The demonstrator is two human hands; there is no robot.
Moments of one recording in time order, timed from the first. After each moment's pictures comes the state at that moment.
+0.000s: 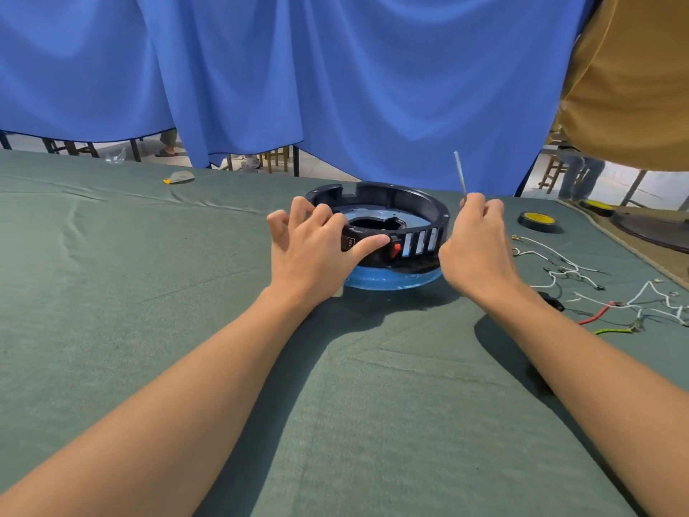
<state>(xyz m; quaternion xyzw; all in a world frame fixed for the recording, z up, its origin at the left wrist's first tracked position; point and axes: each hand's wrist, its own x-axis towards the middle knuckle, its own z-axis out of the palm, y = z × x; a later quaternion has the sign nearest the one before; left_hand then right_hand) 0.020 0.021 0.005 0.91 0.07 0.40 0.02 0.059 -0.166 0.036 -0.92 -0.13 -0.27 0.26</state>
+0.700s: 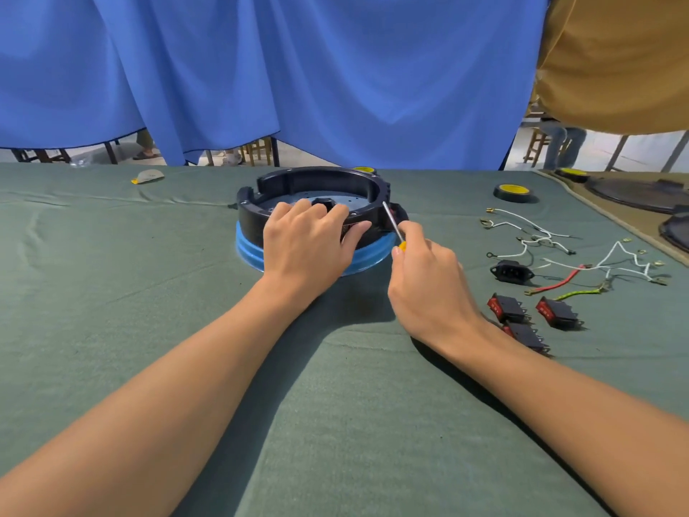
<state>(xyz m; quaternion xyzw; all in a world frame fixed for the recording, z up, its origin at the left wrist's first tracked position) 0.022 -0.010 0.000 0.87 0.00 0.50 -0.06 0.007 -0.171 -0.004 -0.88 -0.24 -0.27 0.29</state>
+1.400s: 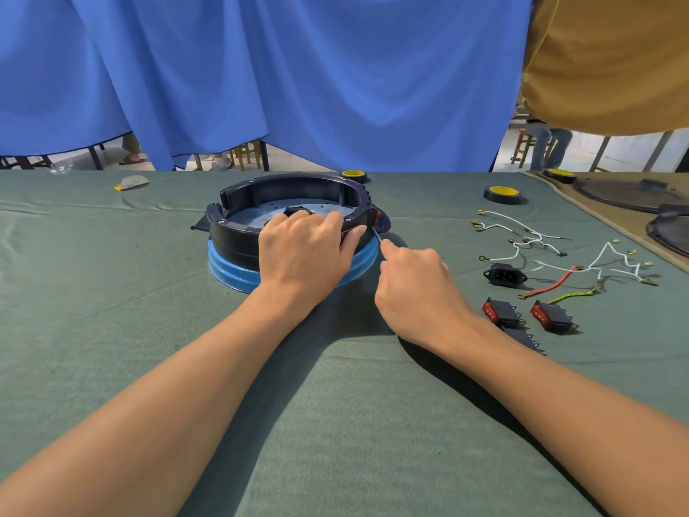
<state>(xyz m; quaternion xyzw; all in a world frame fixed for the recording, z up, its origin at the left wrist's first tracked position) 0.016 -0.020 0.009 0.88 -0.01 0.47 -0.07 0.012 -0.166 0.006 -0.94 -0.23 -0.15 0.21</state>
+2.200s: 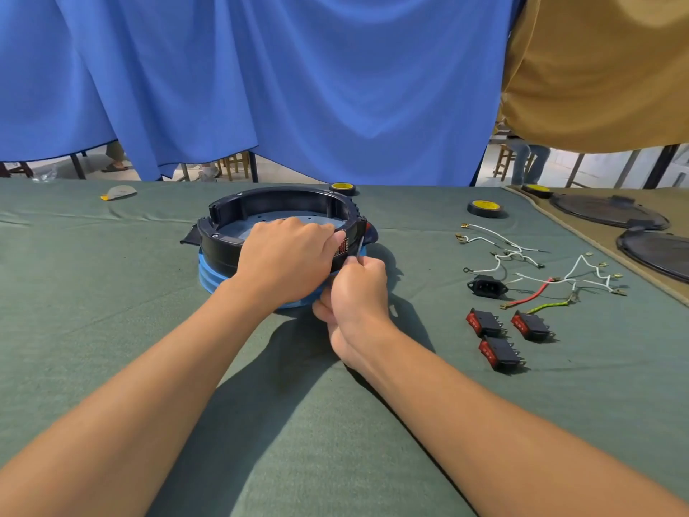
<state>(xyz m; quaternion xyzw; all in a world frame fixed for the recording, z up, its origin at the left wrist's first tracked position) 0.027 0.000 0.024 0.93 -0.08 0.34 -0.09 0.009 -0.095 0.005 -0.59 0.07 0.07 0.80</state>
